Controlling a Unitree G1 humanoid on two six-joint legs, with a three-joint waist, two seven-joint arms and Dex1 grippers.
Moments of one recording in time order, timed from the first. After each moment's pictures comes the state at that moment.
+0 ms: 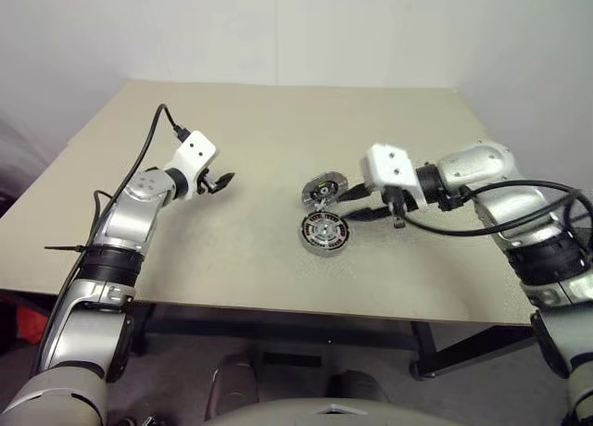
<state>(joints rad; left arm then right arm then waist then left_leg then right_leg) -0.64 0.53 -0.08 0.35 0.02 0.28 -0.65 -0.76 -0.82 0.40 0.05 0.13 0.14 1.44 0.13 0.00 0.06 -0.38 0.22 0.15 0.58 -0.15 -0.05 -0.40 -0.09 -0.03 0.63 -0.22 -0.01</state>
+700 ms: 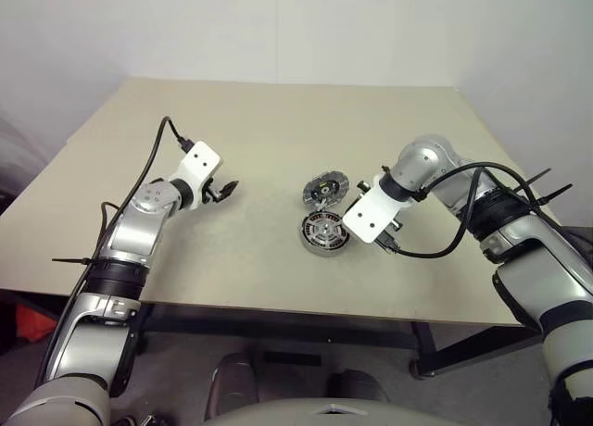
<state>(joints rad) -0.56 0.50 -0.06 0.25 0.01 0.32 -0.62 -1.00 -0.68 0.68 0.58 -0.18 -0.56 1.55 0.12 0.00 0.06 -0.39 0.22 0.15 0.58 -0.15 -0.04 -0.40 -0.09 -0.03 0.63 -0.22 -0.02</state>
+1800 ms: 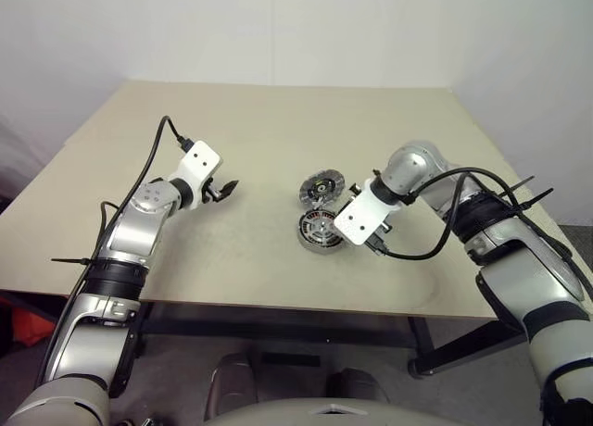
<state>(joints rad) -0.56 0.50 -0.07 0.24 0.01 0.33 -0.62 -1.00 -0.59 0.63 0.67 -0.26 -0.58 1.52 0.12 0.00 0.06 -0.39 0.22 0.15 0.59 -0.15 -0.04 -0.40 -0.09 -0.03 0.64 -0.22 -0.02</state>
